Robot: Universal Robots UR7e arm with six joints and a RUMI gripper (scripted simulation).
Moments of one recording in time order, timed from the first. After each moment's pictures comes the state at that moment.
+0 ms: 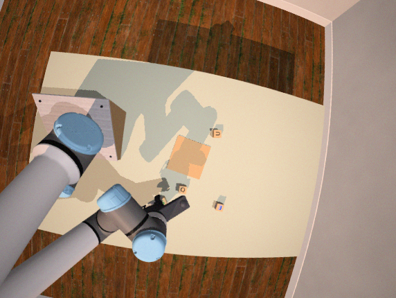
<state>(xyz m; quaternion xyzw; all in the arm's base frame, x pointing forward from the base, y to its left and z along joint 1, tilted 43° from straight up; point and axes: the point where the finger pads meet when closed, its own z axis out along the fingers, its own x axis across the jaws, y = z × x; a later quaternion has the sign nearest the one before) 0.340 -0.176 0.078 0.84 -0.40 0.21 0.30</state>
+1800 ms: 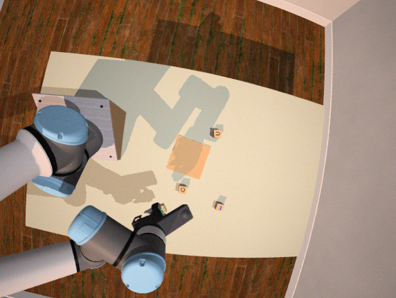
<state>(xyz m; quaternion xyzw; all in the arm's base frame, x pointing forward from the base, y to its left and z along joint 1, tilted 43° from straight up) 0.327 -0.110 0.150 0.84 -0.40 0.22 0.30</state>
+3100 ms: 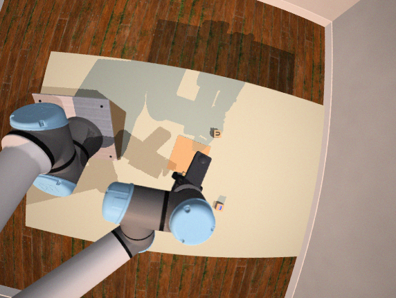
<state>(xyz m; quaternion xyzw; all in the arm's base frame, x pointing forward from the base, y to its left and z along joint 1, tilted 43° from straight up) 0.378 -0.006 0.071 0.93 -0.10 0.10 0.34</state>
